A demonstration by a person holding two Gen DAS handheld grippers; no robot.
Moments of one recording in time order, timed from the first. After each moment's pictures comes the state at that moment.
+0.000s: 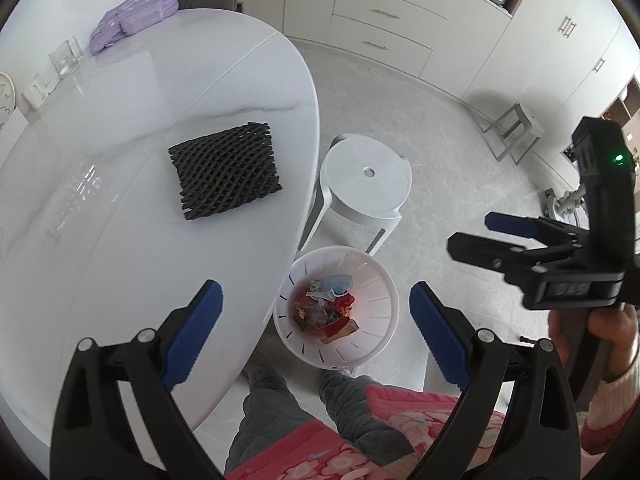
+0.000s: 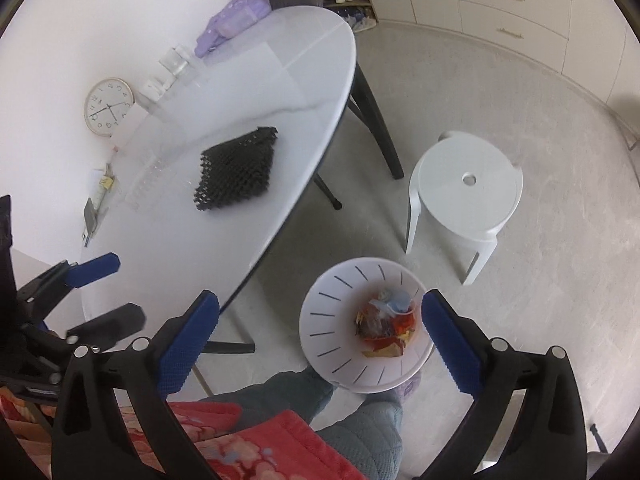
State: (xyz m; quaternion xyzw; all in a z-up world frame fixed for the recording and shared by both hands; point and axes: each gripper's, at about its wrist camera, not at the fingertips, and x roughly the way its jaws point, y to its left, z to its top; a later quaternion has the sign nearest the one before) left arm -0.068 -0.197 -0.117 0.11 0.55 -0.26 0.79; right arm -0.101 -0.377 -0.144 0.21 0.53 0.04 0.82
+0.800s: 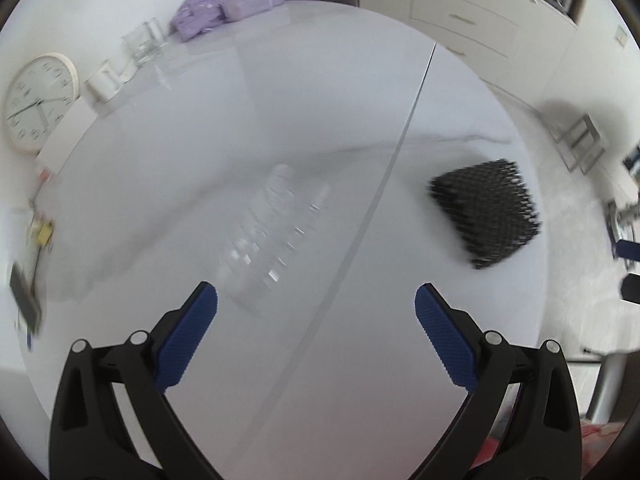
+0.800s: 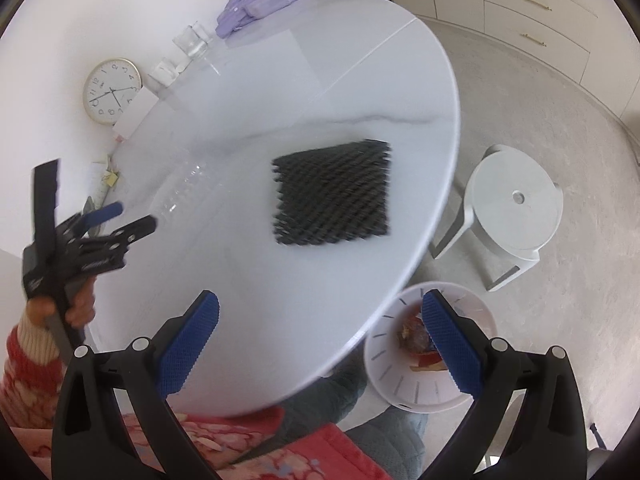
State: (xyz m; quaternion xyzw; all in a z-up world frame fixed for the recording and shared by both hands) left arm 0.119 -0.006 -0.156 0.17 0.54 -0.18 0.81; right arm 0.000 -0.247 -0.131 0.20 0.56 0.03 0.80
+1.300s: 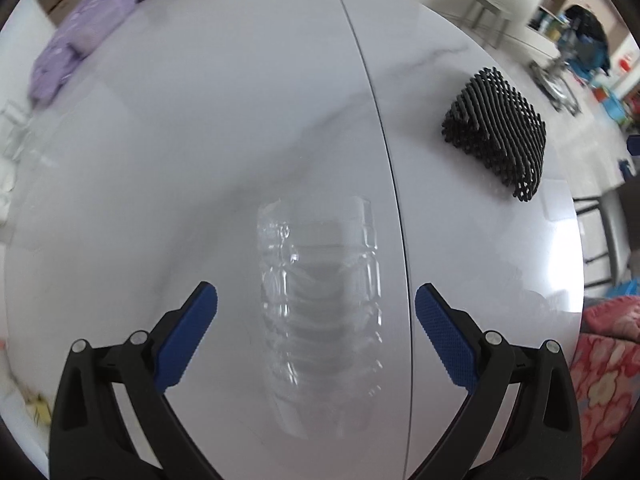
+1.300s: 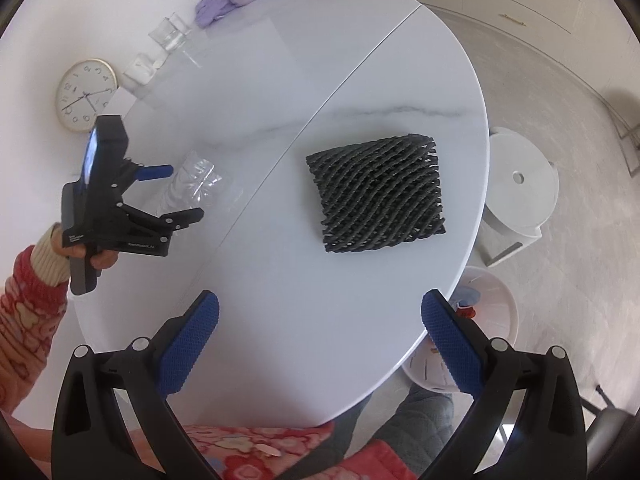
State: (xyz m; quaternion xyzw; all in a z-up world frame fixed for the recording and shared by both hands) left arm 0.203 -0.017 -0.215 0.31 0.54 -0.39 0.68; right arm 0.036 -0.189 -0.125 0.21 0.59 -0.02 0.78
